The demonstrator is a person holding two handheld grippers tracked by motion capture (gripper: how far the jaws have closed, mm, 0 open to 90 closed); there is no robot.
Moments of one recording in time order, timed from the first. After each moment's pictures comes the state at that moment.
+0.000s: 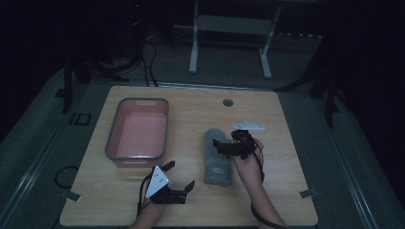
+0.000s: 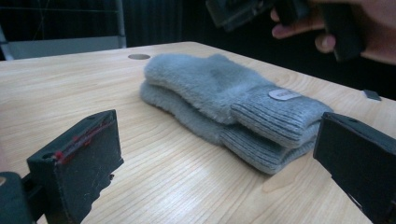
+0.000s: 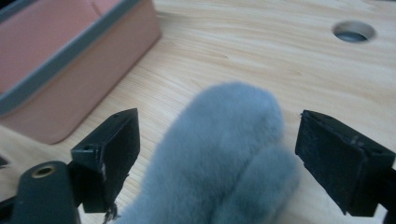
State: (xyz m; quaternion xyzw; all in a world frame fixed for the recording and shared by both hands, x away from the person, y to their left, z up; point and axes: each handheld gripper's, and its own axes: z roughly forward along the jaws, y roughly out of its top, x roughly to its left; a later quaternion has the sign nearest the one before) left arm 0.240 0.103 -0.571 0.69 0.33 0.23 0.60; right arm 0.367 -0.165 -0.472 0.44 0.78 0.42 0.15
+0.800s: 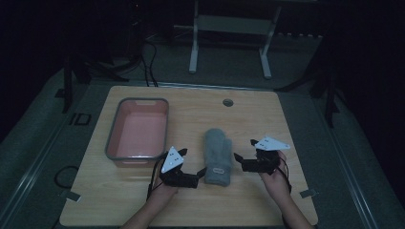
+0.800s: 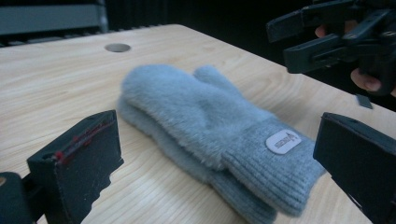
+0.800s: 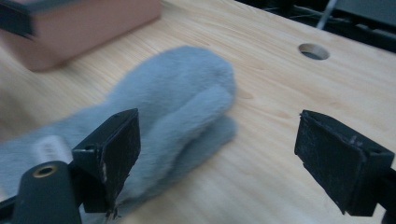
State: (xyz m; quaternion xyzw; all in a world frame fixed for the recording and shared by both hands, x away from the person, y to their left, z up) left arm 0.284 0.070 -0.527 0.74 0.34 0.18 0.56; right arm 0.324 -0.240 -0.492 0.35 0.80 0.44 0.22
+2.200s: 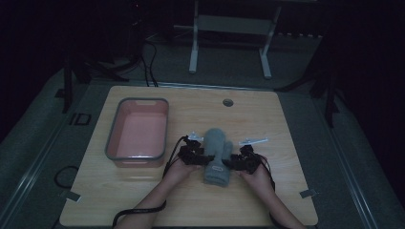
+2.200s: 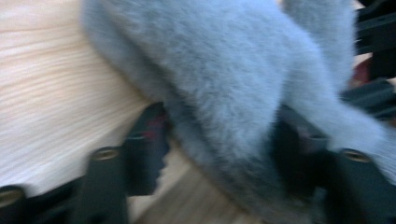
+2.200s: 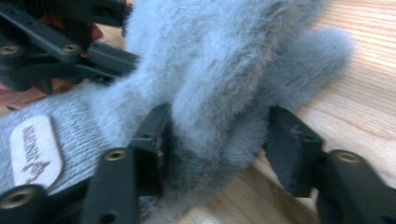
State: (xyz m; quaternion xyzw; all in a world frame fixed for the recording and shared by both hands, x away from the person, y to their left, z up) left arm 0.378 0.030 -0.564 0.80 0.41 0.01 0.43; right arm 0.368 -0.210 -0.554 0.42 0.82 0.40 0.00
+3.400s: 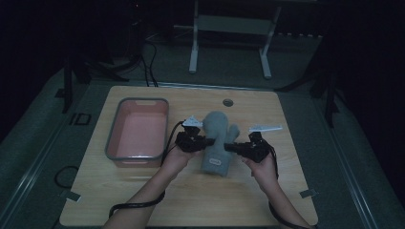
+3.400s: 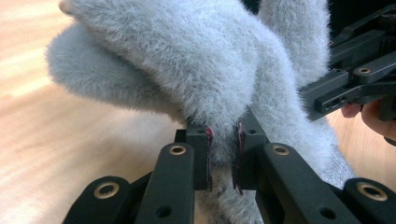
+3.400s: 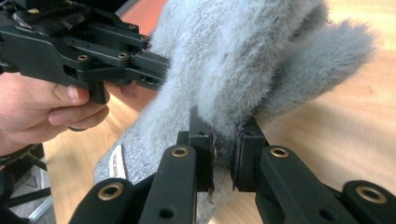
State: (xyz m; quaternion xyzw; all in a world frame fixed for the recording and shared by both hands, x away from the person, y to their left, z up) left arm 0.373 0.041 -0.476 0.79 0.36 0.04 0.49; right arm 0.363 -0.214 -0.478 0.40 0.77 0.49 -0.02
